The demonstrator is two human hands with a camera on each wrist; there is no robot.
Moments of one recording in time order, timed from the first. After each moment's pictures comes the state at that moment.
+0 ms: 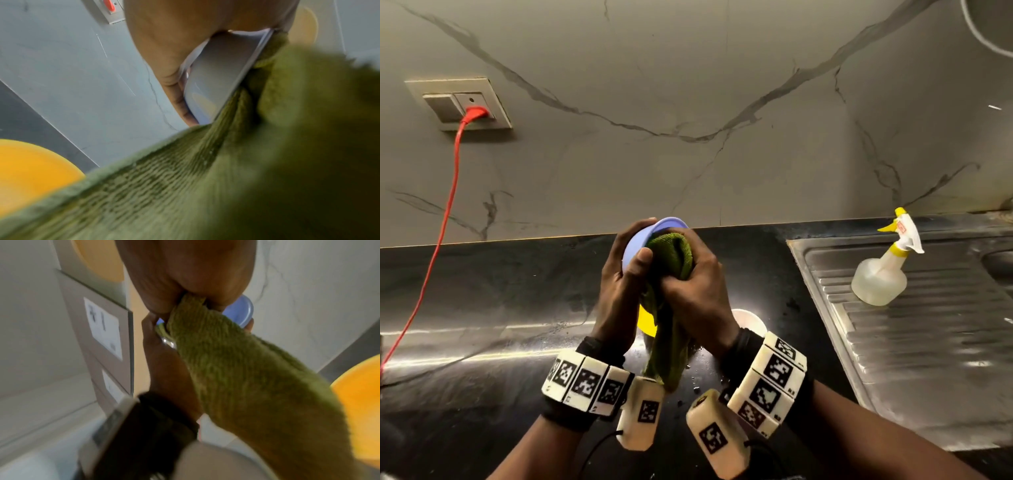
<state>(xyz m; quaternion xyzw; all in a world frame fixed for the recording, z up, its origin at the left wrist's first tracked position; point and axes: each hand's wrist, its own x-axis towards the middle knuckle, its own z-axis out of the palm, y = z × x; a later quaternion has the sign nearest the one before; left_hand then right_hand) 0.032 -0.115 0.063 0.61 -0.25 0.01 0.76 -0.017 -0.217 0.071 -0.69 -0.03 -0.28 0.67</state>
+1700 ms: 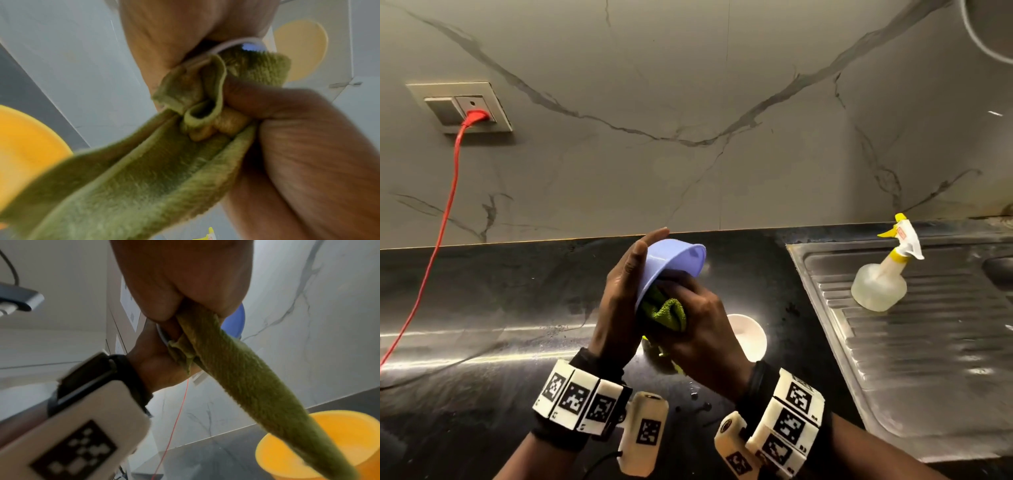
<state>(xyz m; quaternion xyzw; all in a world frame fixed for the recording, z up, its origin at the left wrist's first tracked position) 0.027 -0.117 0.064 0.61 -0.20 -0.09 0.76 -0.038 -0.221 0.041 -0.78 -0.11 -0.28 0.54</state>
